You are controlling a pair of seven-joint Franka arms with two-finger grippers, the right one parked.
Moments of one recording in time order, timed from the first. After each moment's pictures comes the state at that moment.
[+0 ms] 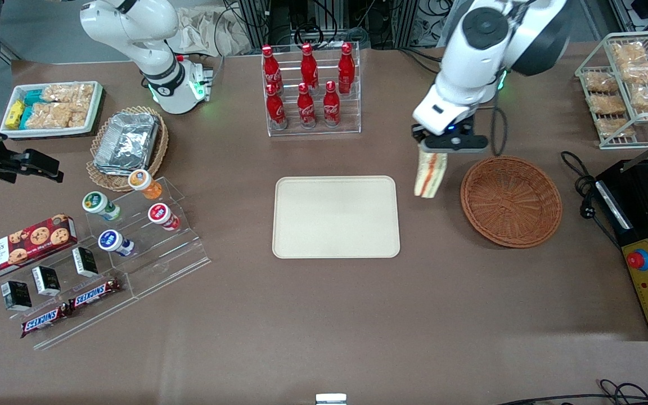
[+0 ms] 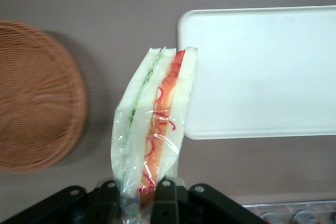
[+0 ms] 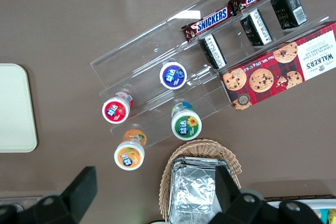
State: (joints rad) arm 0.02 -0.16 -0.61 -2.19 -0.11 2.08 -0.49
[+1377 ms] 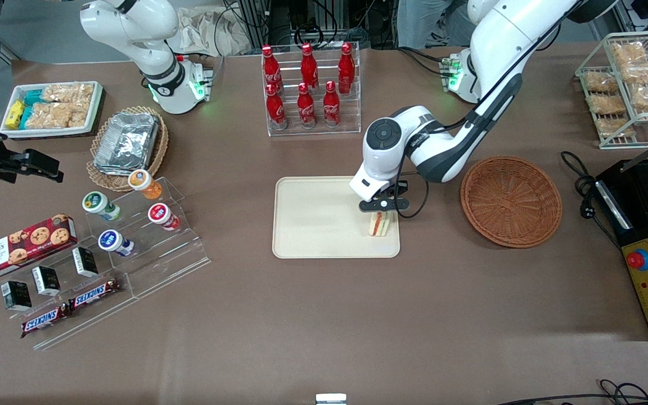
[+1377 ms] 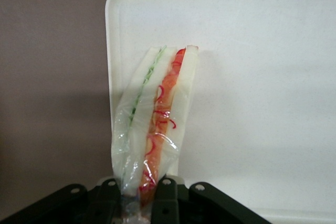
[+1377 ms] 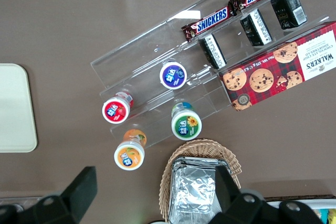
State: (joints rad) arm -0.05 0.51 -0.69 -2.01 0.49 2.28 -1.03
